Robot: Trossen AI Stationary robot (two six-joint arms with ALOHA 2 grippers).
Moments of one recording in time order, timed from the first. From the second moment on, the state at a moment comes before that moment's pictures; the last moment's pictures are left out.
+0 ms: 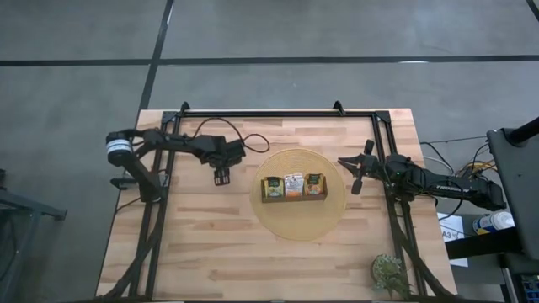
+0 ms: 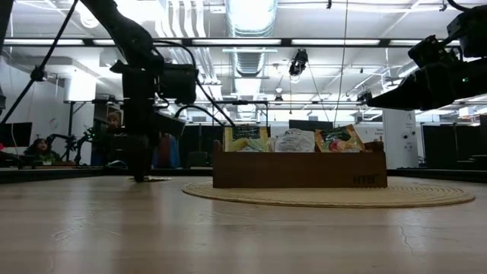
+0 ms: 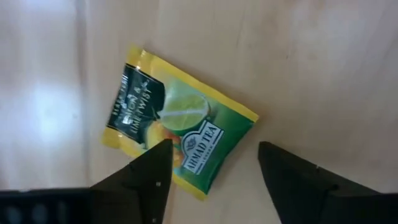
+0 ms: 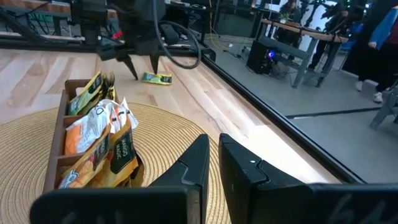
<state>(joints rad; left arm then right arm) 0.35 1.67 0.87 -0.66 -0.26 0.20 -0.23 0.20 0.01 0.03 0.16 -0.10</state>
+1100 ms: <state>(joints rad) -0.26 1.48 1.02 -0.61 -0.83 -0.31 -0.23 0.21 0.01 0.03 0.16 -0.08</state>
